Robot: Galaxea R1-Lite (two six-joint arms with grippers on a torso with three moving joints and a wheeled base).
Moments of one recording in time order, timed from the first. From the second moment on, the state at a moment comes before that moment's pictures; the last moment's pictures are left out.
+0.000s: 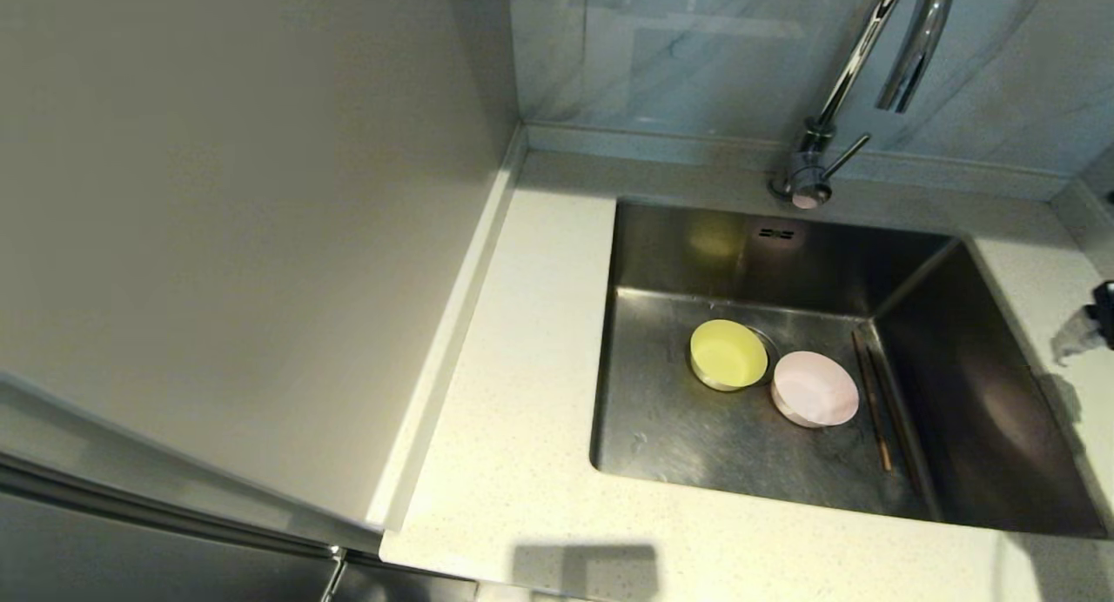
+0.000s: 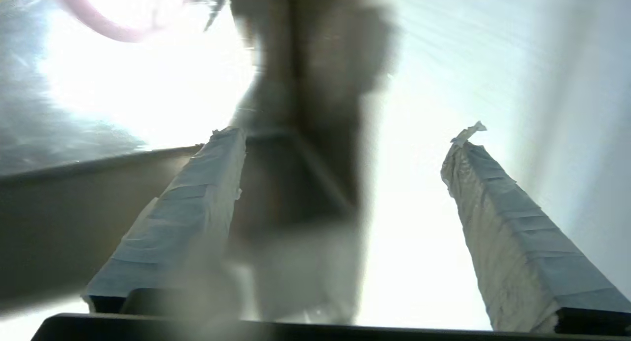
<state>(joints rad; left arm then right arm) 0.00 0.00 0.00 0.00 0.02 -0.03 -0.22 1.56 -1.54 0.89 -0.29 0.05</state>
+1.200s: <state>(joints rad) 0.00 0.00 0.00 0.00 0.02 -0.03 -0.21 0.91 -1.15 0.89 -0.51 -0.15</state>
